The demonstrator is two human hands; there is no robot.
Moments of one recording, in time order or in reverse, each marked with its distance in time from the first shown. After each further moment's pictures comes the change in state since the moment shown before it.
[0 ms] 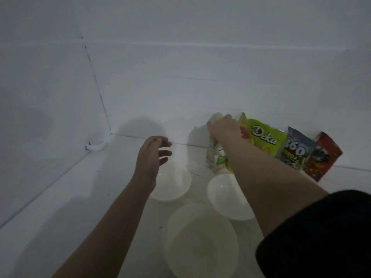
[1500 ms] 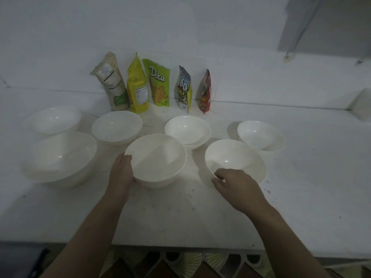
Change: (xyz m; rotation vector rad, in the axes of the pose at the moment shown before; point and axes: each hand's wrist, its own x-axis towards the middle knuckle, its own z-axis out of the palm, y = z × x) left_hand -0.242 -0.144 0.200 0.230 0.105 -0.286; right_hand -0.262 0.442 -0.171 -0.308 -0.172 -0.276
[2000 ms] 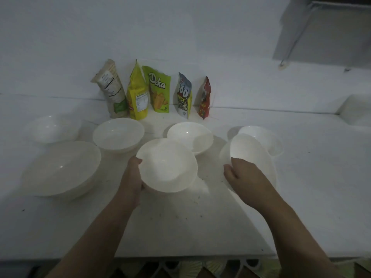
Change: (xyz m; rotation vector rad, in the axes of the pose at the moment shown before) left_hand -0.003 0.017 0.000 -0.204 -0.255 -0.188; right_hand 0.004 -0.027 -0.033 0.175 0.099 0.127
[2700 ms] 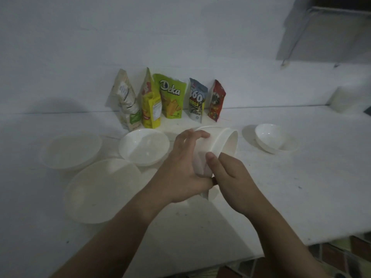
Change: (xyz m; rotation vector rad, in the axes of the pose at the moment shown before) left_hand -0.026 0.103 -0.044 0.750 -0.675 0.735; right_hand -0.012 -0.172 0.044 0.633 0.105 -0.070
